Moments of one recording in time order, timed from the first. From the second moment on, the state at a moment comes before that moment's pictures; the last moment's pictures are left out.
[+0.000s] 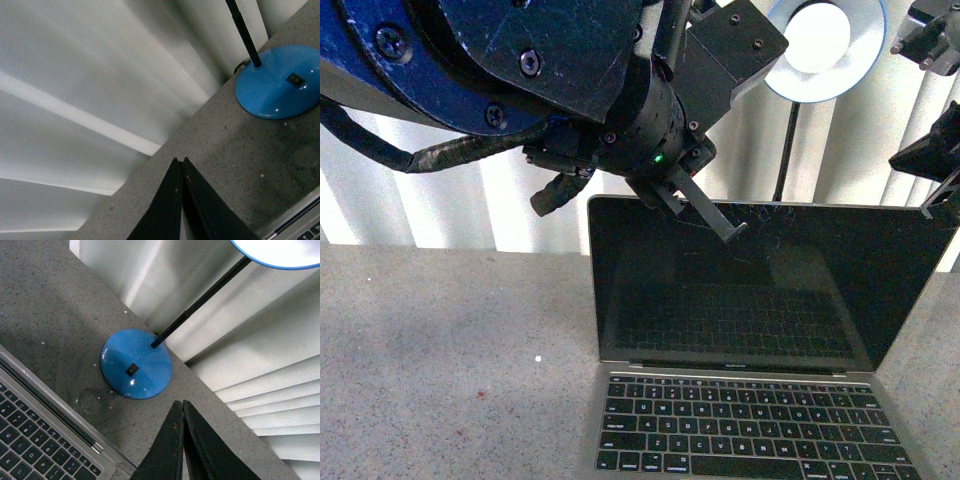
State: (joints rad) left arm -0.58 1.88 1.28 0.28 -0.33 0.63; right arm 0.04 1.62 1.06 0.07 -0.22 -0.69
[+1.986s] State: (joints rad) left arm -0.65 1.80 1.10 0.08 -0.22 0.73; right arm 0.09 1.58 0.92 -0.19 -0.26 -0.91
